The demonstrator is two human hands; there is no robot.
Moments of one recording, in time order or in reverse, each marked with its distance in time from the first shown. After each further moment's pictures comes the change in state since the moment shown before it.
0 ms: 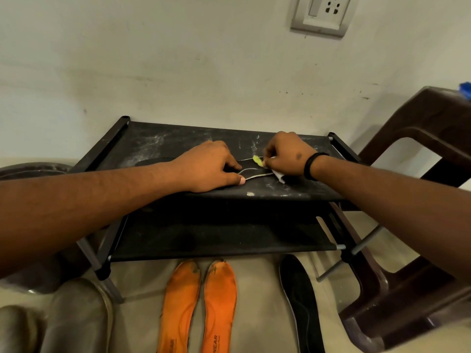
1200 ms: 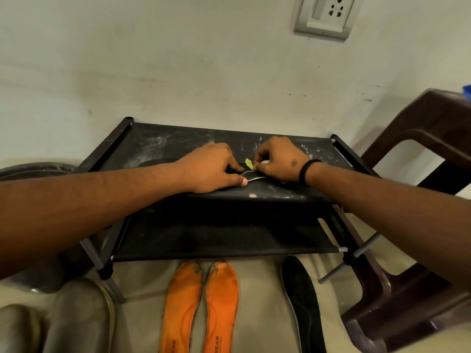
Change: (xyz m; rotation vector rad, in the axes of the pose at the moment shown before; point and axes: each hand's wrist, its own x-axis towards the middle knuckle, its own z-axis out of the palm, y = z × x) left_hand 0.001 -0.005 0.001 0.034 -0.024 -0.017; right_hand -0.001 -0.012 0.011 0.058 -0.006 -0.088
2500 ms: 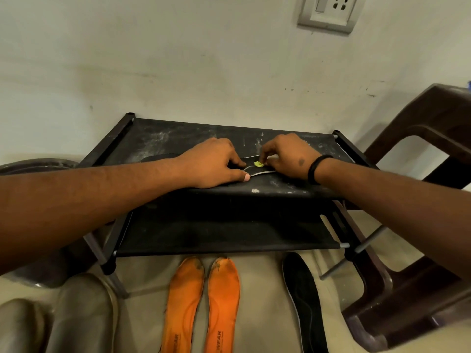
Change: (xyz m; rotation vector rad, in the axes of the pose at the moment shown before) left_hand -0.001 0.000 0.000 -0.043 0.026 0.025; right_hand -0.009 0.004 -0.004 -0.148 0.008 -0.047
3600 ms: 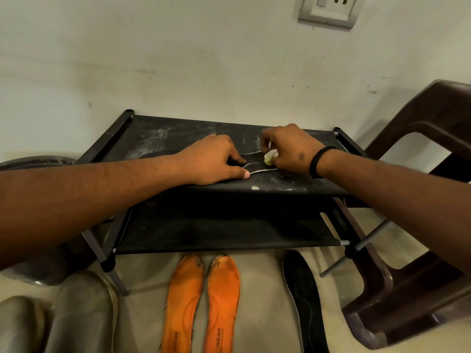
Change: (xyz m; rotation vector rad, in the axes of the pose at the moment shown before) left_hand 0.002 -0.001 0.001 0.019 -0.002 0.000; right_hand 0.000 -0.005 -0.012 -0.100 0.005 -0.006
